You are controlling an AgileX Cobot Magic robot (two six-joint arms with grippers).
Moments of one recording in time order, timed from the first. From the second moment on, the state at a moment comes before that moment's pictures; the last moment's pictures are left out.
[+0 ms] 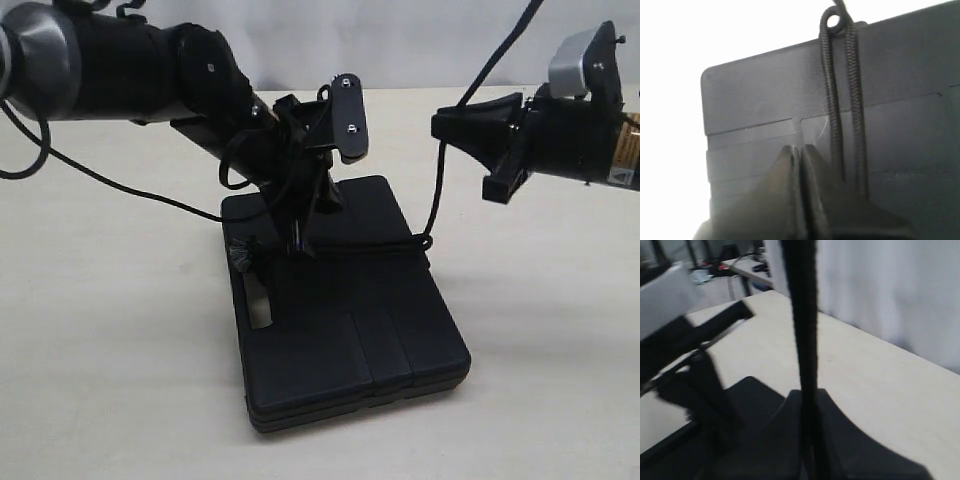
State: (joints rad) left arm -0.63 1.92 -1.32 -0.49 0.55 1.28; right arm -0.10 1.68 -0.80 -1.35 -1.05 0.80
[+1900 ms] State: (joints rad) left arm -0.48 1.91 -1.32 -0.49 0.54 1.17; right arm 0.23 1.69 -0.81 -1.53 -0.74 1.14
